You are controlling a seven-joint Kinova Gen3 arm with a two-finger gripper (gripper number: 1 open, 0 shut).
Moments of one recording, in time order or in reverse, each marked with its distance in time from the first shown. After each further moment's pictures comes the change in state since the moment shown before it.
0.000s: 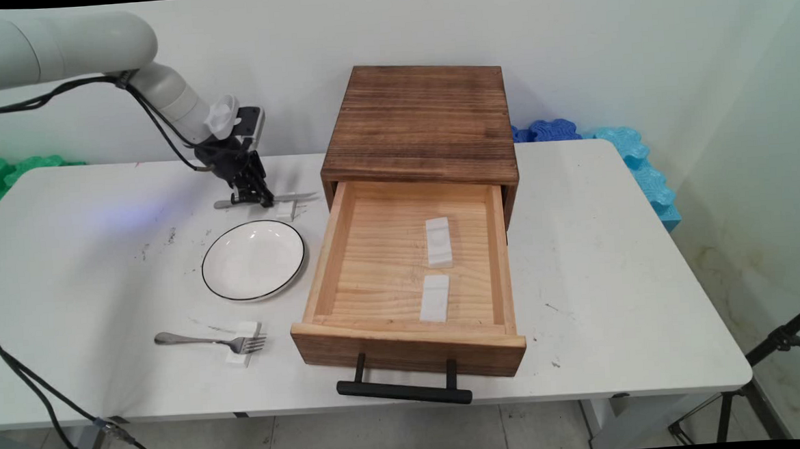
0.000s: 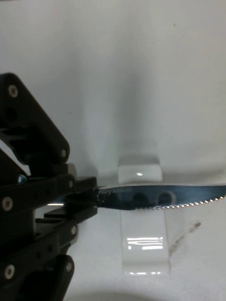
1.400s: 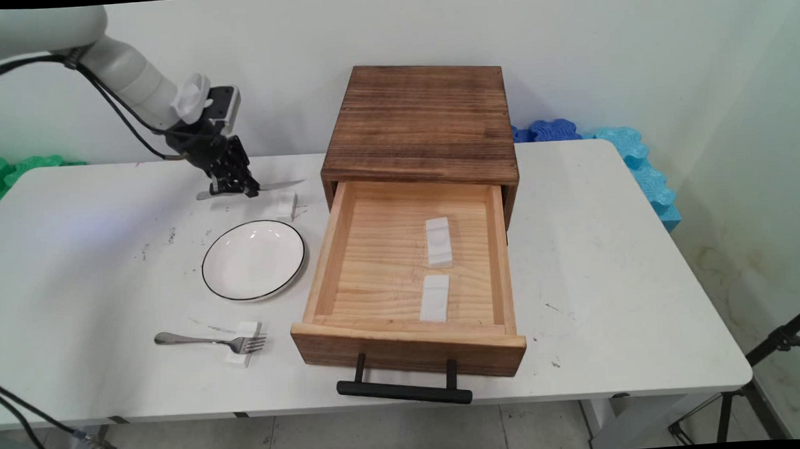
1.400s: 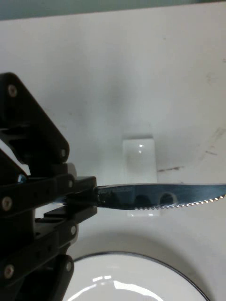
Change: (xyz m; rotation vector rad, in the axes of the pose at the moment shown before) arm 0.002 0.036 -0.068 0.042 0.041 0.002
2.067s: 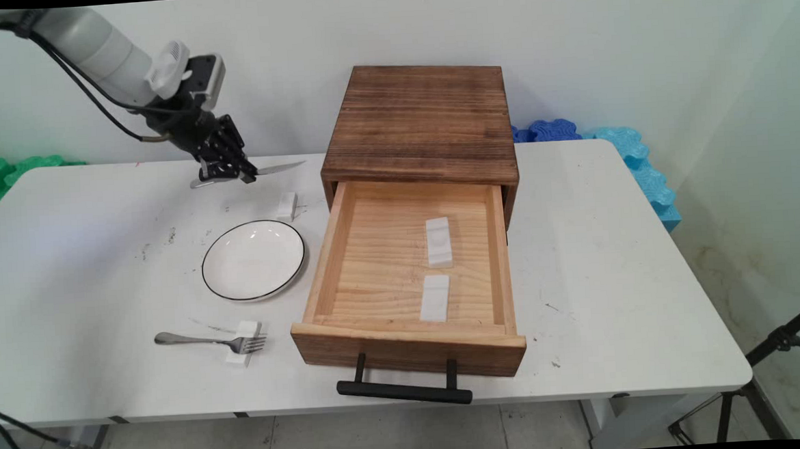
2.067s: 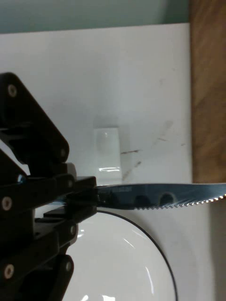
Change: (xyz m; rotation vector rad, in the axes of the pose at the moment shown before) arm 0.028 0.029 -0.062 0.027 0.057 0.008
